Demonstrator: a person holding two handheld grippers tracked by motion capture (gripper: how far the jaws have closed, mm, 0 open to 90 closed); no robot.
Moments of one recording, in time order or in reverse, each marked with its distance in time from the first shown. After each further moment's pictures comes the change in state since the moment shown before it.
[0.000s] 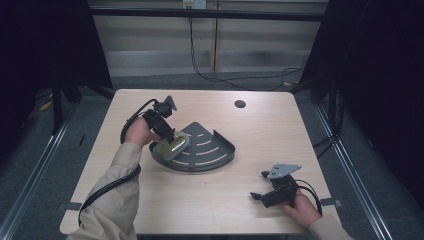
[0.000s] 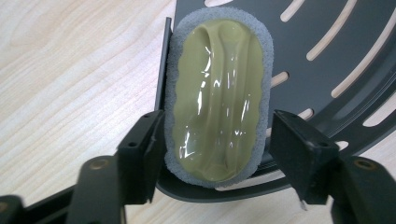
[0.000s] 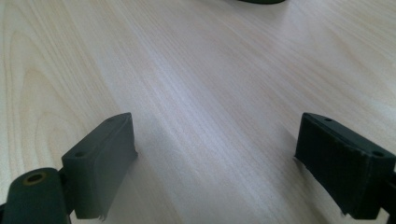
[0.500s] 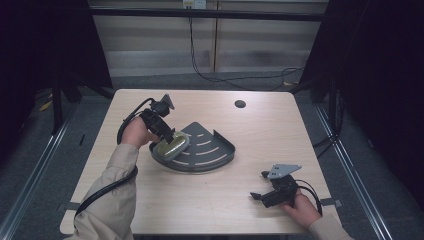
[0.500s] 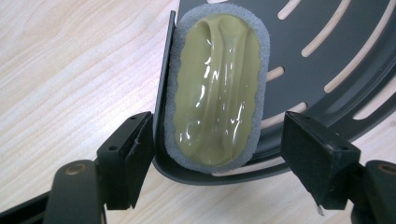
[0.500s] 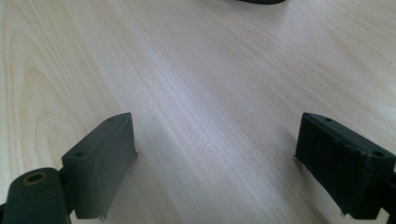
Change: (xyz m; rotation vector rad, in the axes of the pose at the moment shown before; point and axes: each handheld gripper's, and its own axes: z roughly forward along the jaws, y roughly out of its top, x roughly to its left) left arm -0.002 -0.007 -0.012 -0.007 0.009 -0.022; right arm 0.000 0.000 0.000 0.000 0.000 -0.002
